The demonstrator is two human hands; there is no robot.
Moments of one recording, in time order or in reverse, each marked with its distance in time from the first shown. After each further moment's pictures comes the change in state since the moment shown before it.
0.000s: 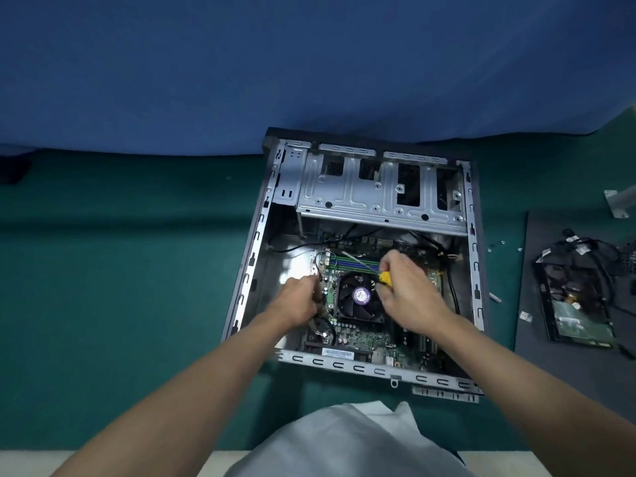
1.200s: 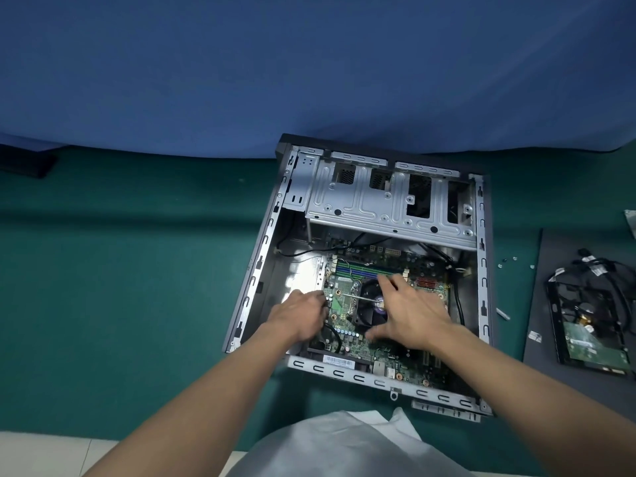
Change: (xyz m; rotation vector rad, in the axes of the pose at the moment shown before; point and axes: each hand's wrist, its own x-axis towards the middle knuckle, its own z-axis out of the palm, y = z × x) left_hand -0.014 -0.001 0.005 0.270 -0.124 0.024; right_hand 0.013 0.014 0.014 -0.512 -0.259 -0.041
